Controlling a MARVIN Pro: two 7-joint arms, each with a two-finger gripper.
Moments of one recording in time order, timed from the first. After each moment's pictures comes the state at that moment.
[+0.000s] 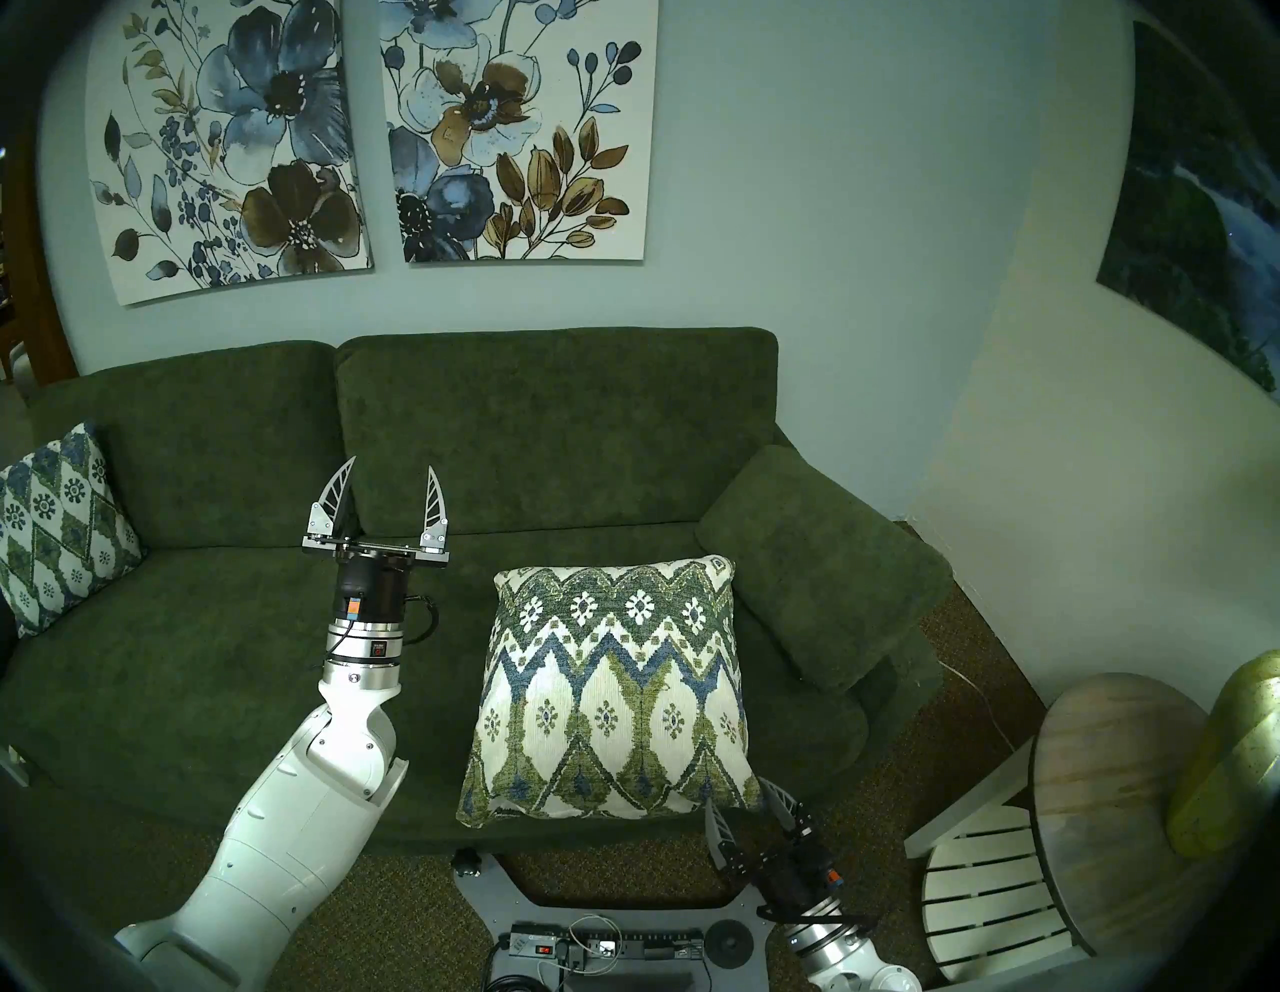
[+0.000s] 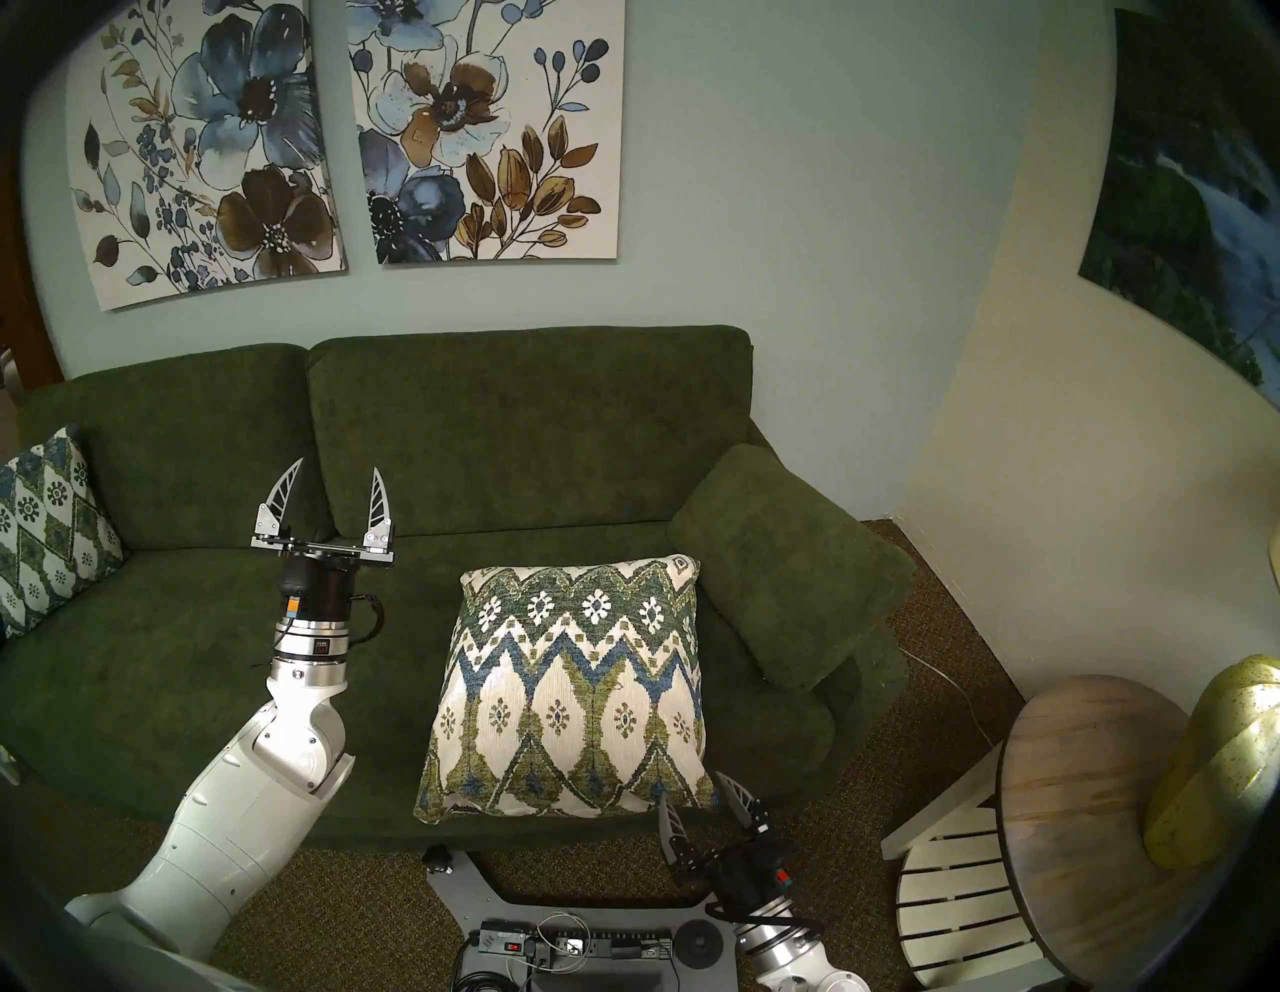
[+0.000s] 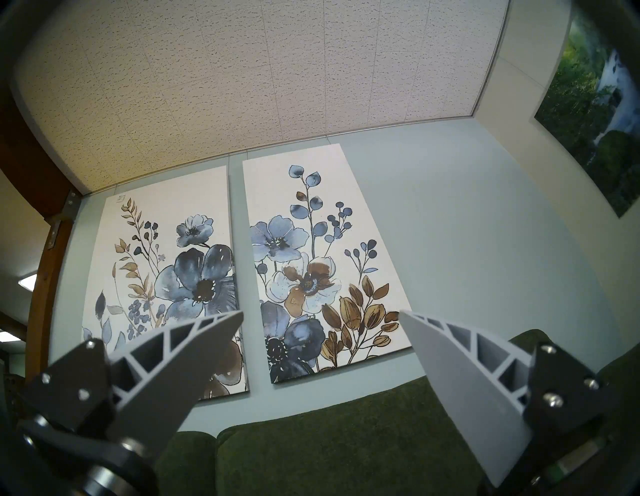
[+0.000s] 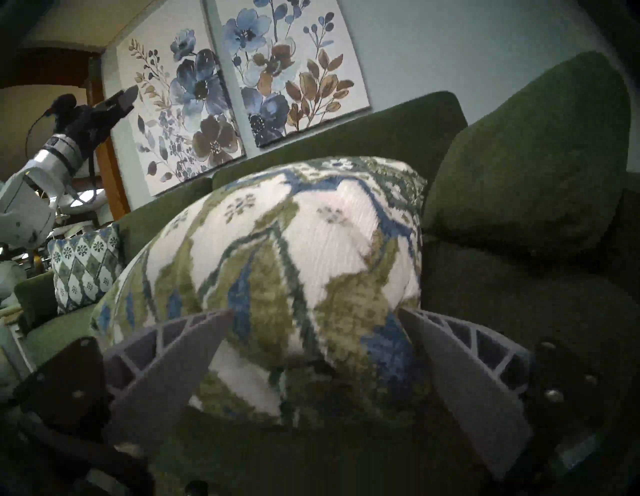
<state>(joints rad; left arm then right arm) 1.65 -1.13 -1.38 -1.37 0.22 -0.96 0.57 -1.88 -1.44 1.42 -0.74 0.66 -0.96 0.87</state>
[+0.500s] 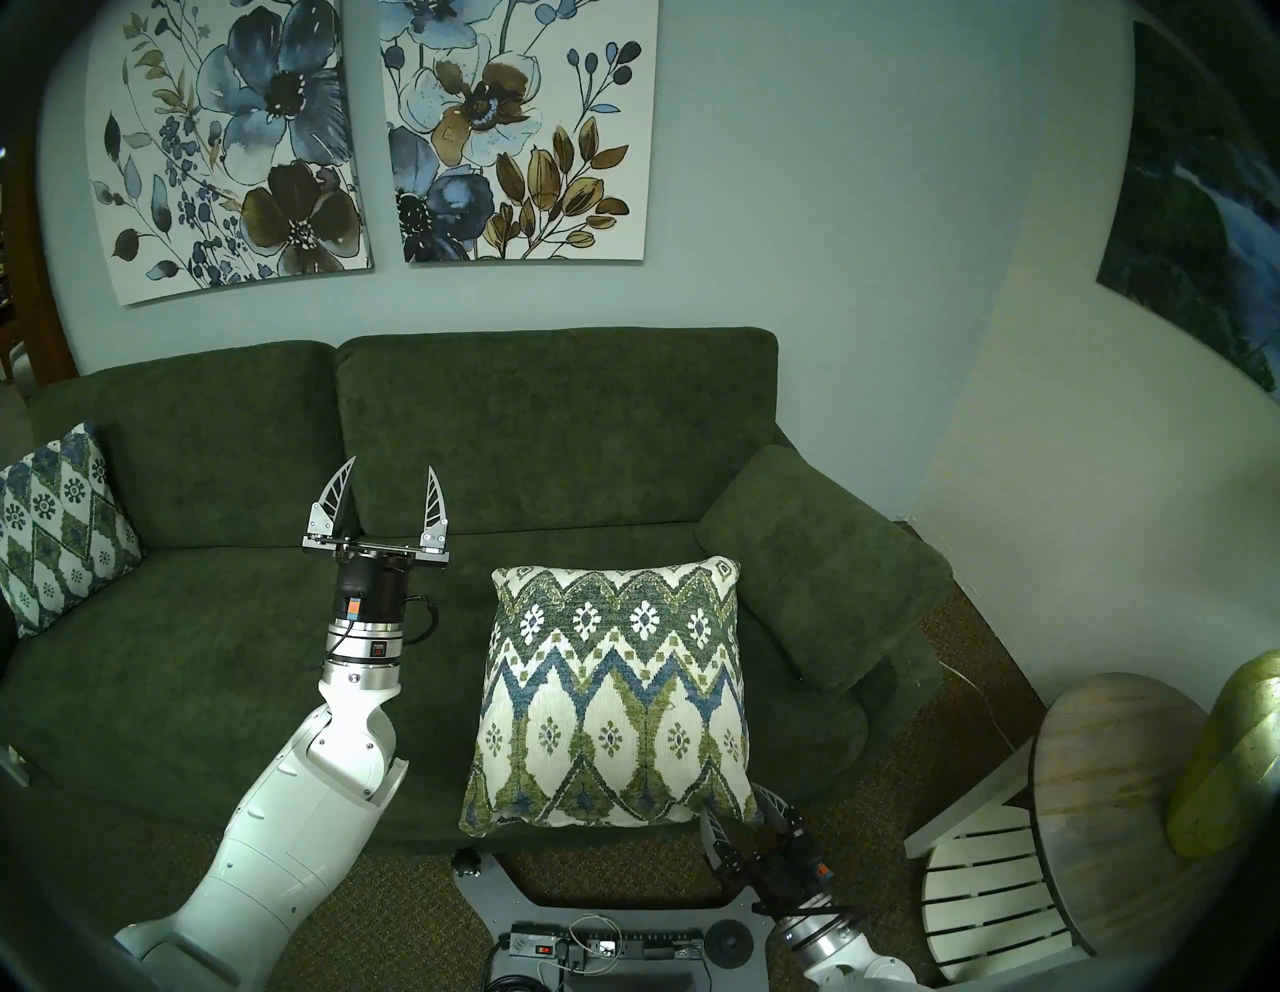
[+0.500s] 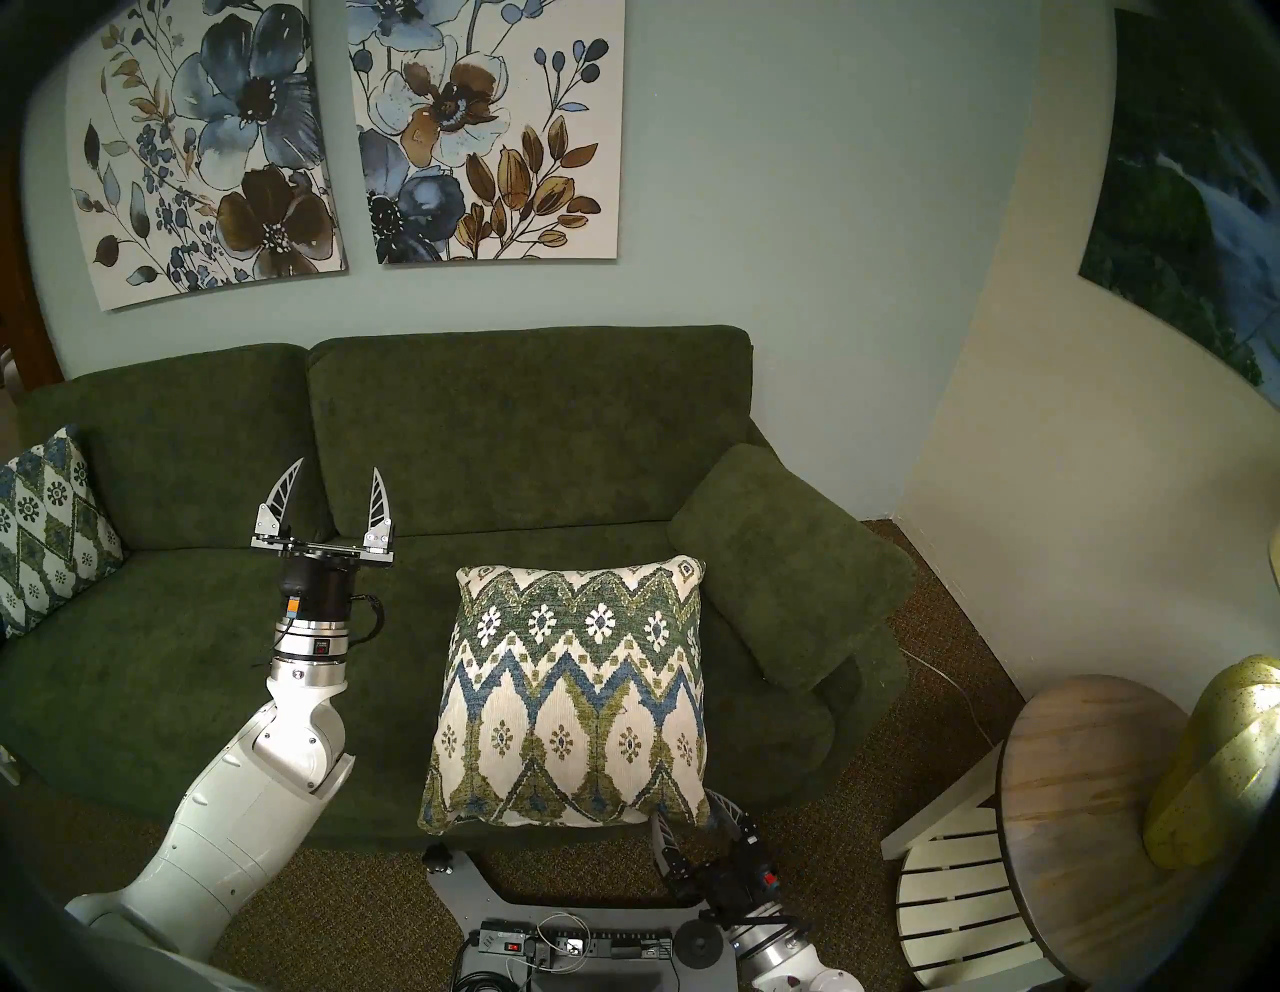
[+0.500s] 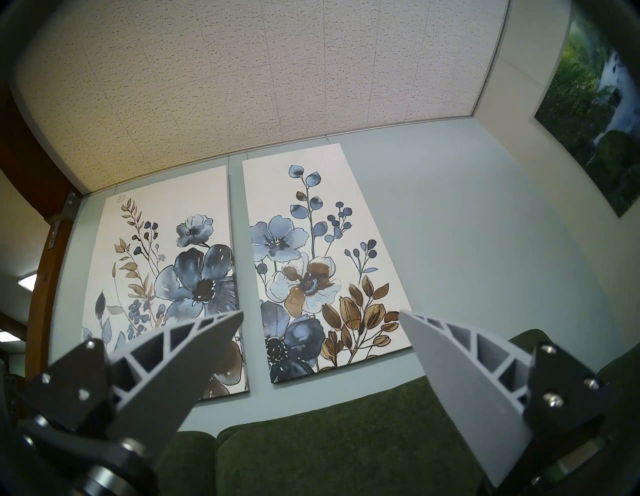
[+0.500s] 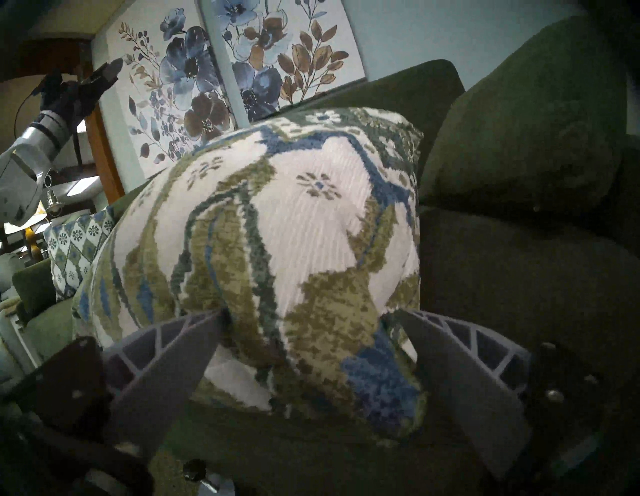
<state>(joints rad) 1.65 -1.13 -1.38 -1.37 0.22 -0.96 0.57 -1.76 -1.43 1.40 -0.65 0.70 -0.96 0.87</state>
